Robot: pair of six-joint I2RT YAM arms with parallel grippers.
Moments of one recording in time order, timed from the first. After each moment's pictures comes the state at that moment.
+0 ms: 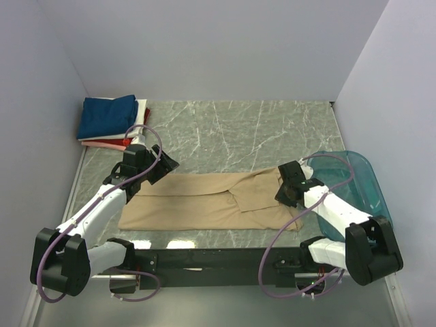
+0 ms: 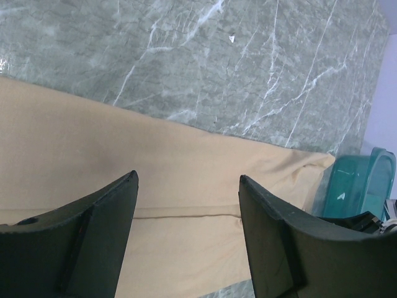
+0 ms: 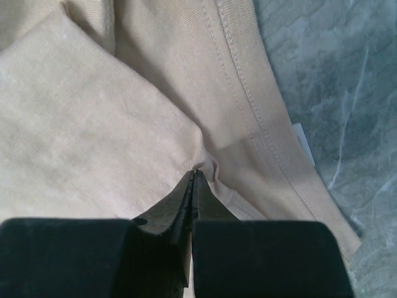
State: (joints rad) left arm -0.27 1.13 0.66 -0.16 0.12 -0.85; right arm 0.32 1.20 0.56 -0.51 0.23 0.81
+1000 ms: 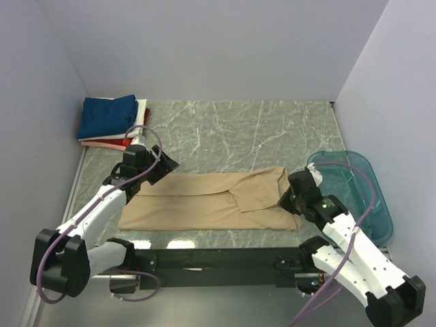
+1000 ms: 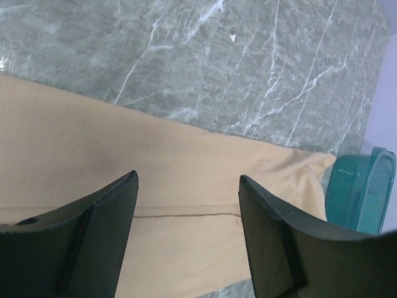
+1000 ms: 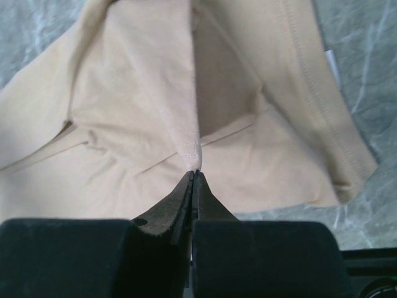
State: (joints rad) left arm -0.27 1.12 0.66 -0.16 0.12 -0.85; right arm 0.44 0.74 0.59 -0.79 0.19 0.91
